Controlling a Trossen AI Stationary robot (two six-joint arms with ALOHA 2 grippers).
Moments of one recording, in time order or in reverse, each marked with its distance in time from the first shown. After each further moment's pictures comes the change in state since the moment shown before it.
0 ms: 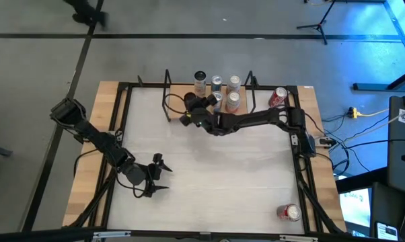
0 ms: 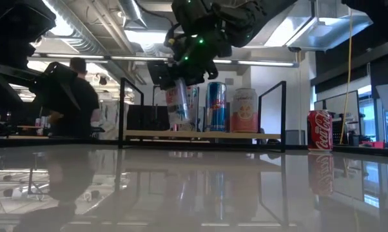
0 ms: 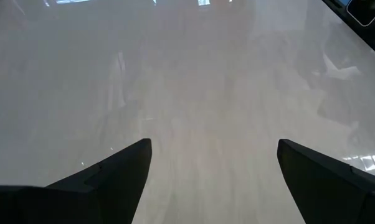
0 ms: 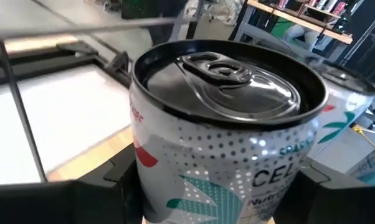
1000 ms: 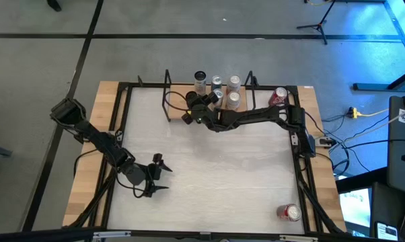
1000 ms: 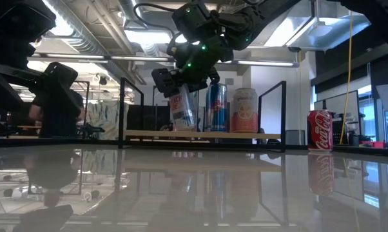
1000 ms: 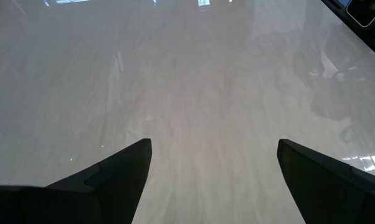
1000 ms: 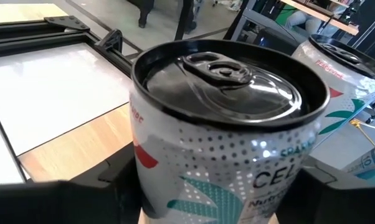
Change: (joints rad) left arm 0.000 0.000 0.000 0.001 0.000 -0.003; right arm -0.041 0.000 0.000 -0.083 -0.052 0.005
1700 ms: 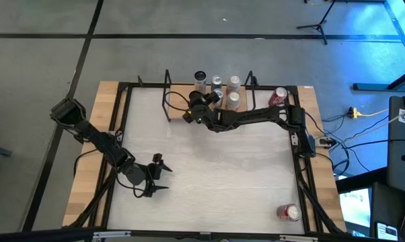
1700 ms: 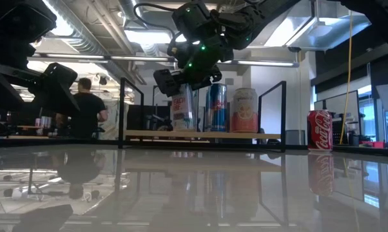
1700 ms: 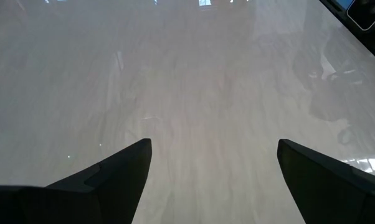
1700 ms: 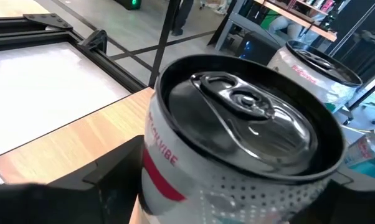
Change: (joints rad) left arm 0.000 0.000 0.000 0.000 0.000 -0.018; right arm 0.004 0.000 0.000 -0.008 0.059 -0.026
